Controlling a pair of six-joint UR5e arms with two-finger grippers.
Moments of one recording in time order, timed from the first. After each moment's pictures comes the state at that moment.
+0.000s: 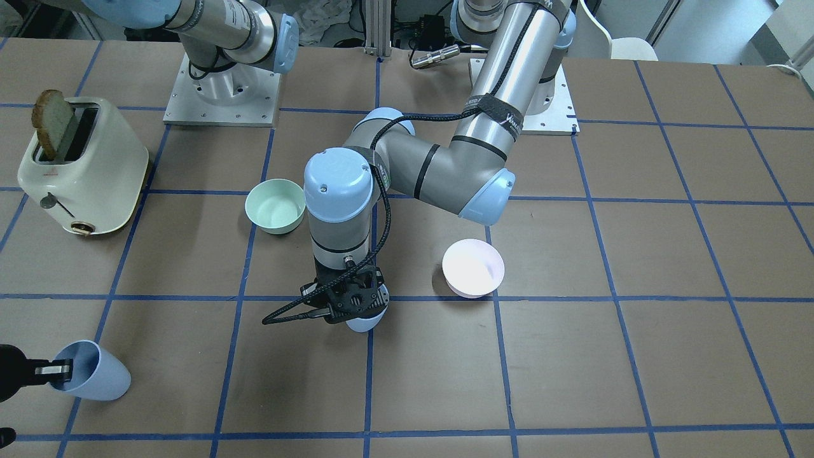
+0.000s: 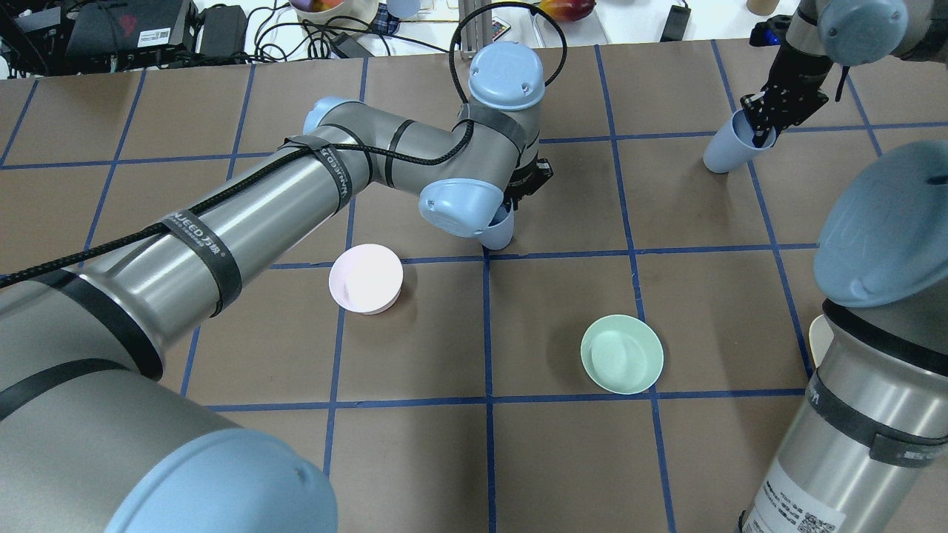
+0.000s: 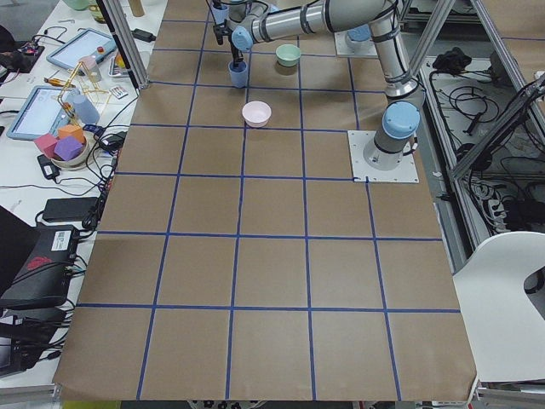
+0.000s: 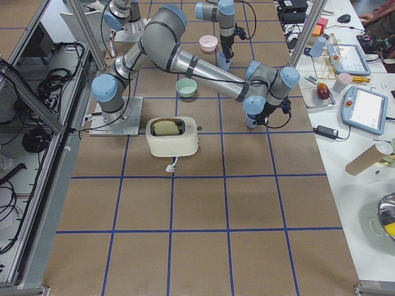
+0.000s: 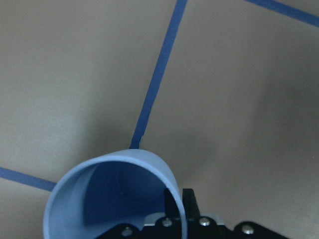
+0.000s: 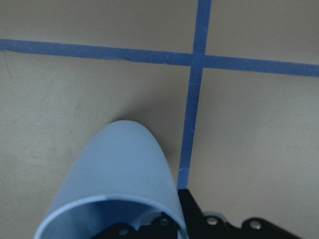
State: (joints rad) left arm -2.01 -2.18 -1.44 -0.95 1.61 -0.75; right arm 1.26 -0.83 1.12 -1.65 -1.63 -0.39
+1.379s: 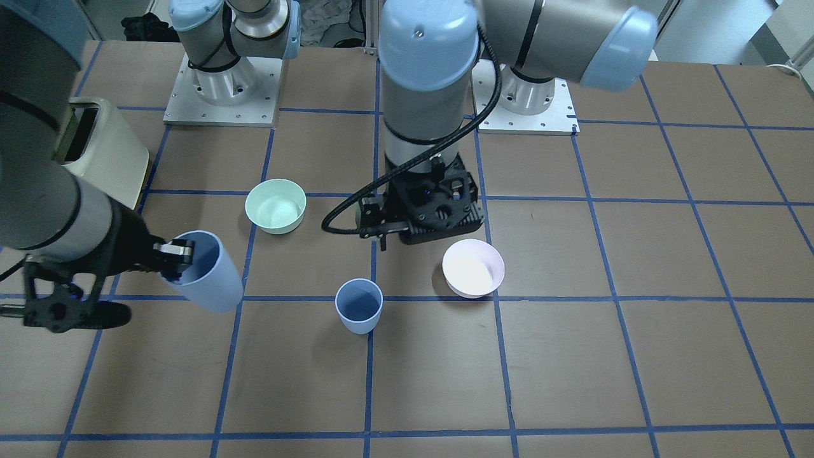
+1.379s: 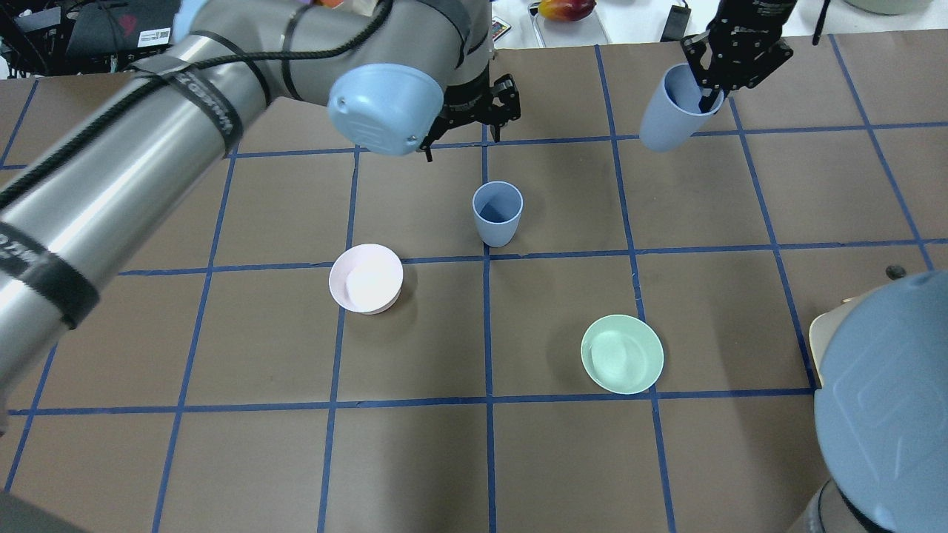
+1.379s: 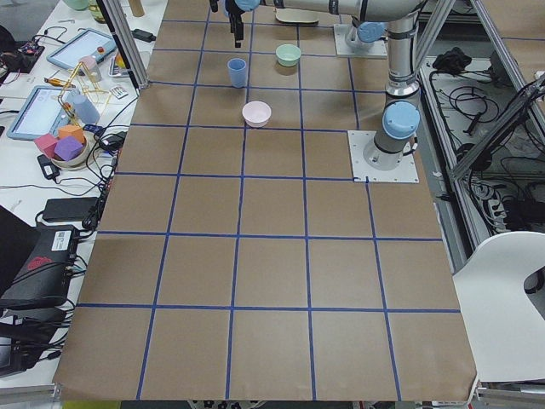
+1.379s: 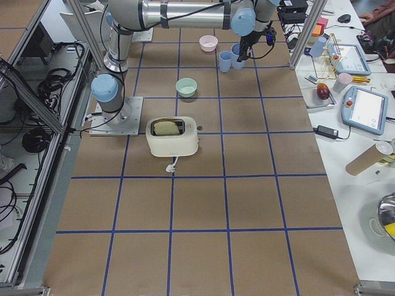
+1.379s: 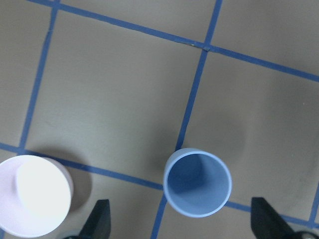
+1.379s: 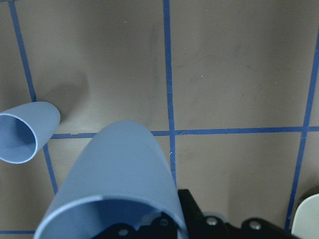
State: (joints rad) left arm -1.87 -1.87 -1.32 -1.49 1.63 -0.52; right arm 1.57 -1.14 1.12 -1.35 -1.52 0.04
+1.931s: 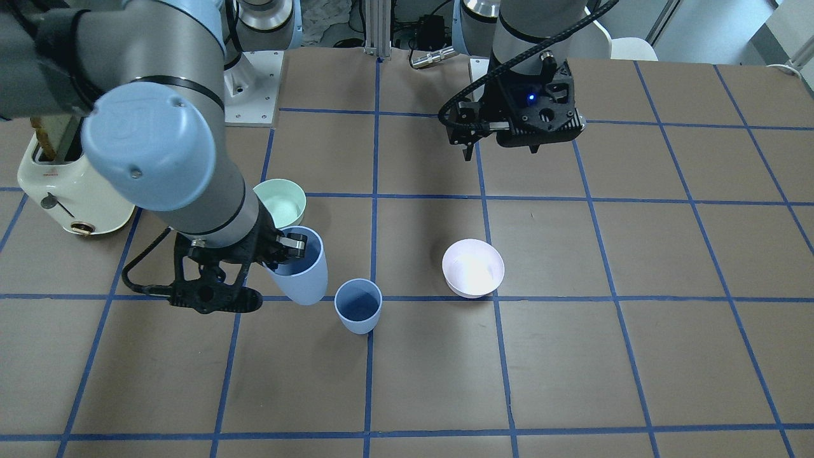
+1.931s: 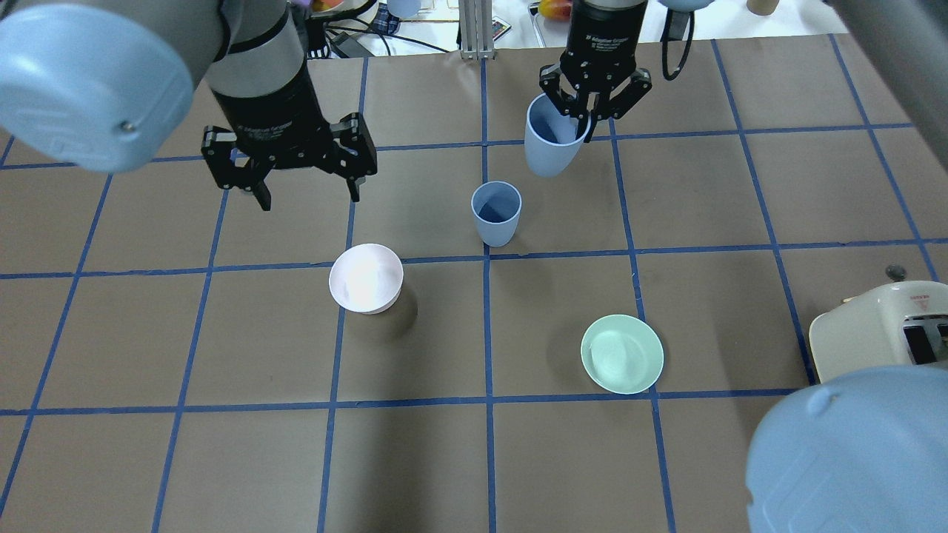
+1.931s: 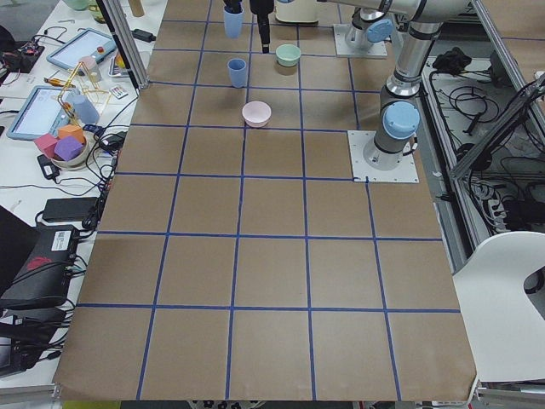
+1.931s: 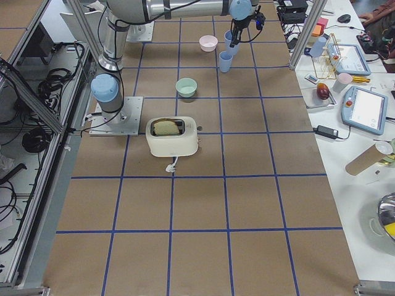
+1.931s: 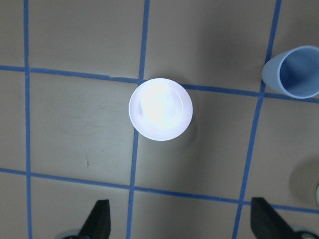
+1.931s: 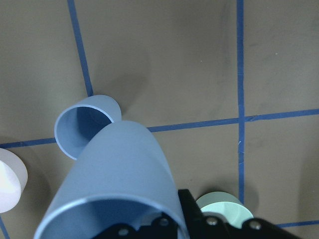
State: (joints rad) left arm -1.72 -1.58 -1.56 -1.61 1.63 -0.26; right arm 1.74 -1.12 1.17 -1.45 -1.52 0.27
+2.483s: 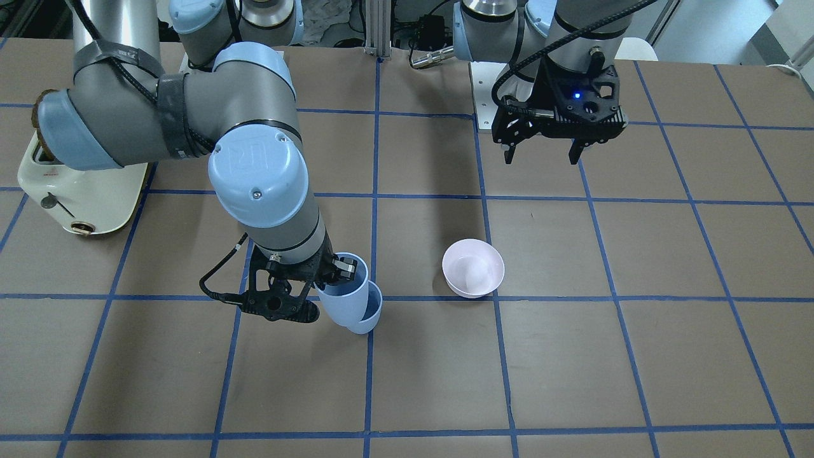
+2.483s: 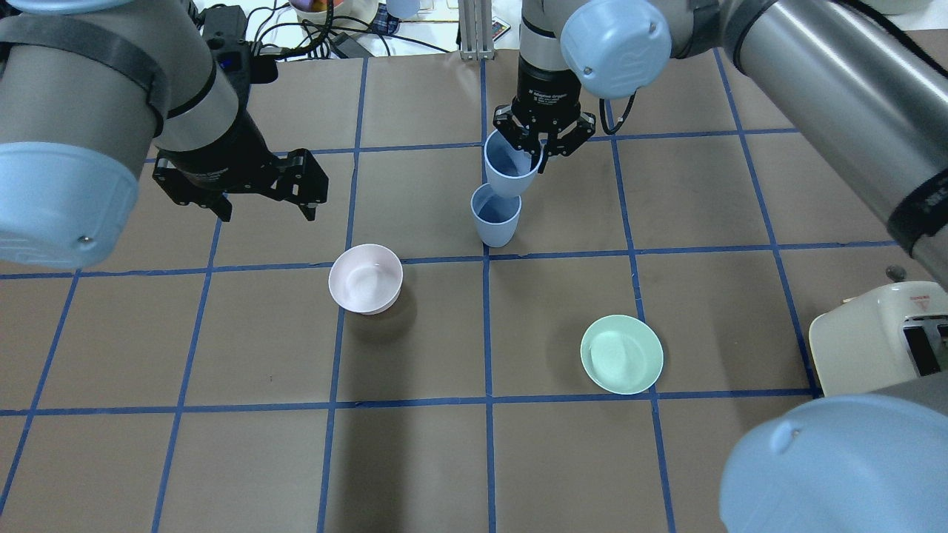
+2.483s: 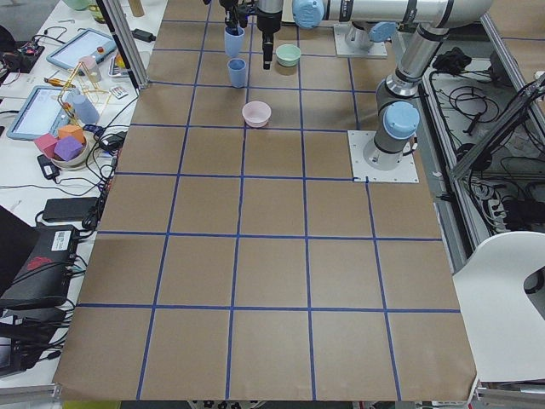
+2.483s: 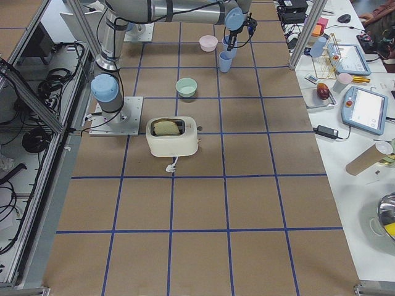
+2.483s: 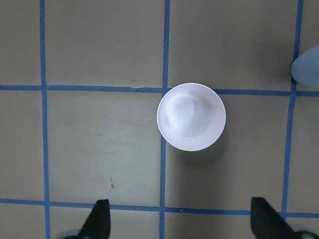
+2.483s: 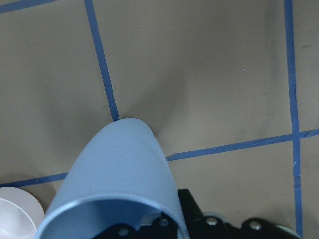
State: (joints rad) left arm -1.60 -1.49 -1.70 -1.48 1.63 0.01; right arm 1.80 -1.11 1.32 -1.71 -1.51 0.41
